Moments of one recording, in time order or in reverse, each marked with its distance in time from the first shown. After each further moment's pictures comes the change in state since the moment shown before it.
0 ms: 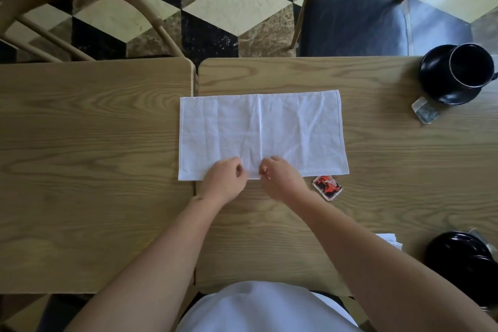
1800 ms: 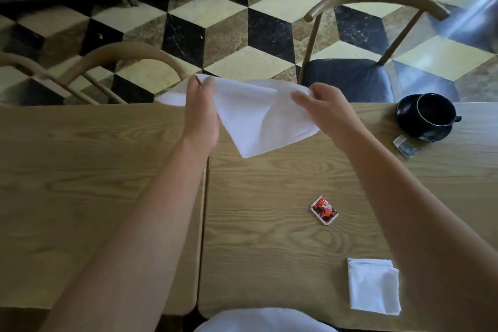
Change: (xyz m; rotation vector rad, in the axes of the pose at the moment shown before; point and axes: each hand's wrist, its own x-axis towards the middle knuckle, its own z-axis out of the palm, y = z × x) left_hand 0.012 0.114 -0.202 -1.394 0.465 0.066; right_hand -0.017 -0.066 -0.220 0.521 0.406 -0.098
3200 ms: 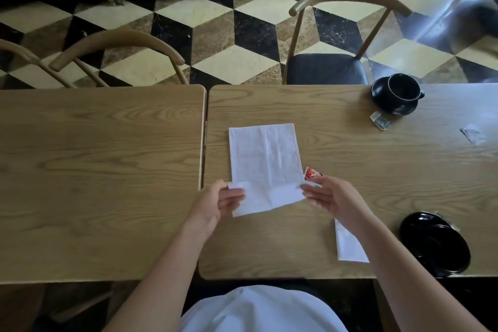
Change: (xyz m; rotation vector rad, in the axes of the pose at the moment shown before) left_hand -0.175 -0.147 -0.130 0.024 -0.073 -0.653; right_hand -0.199 0.152 0.019 0.664 -0.052 0.620
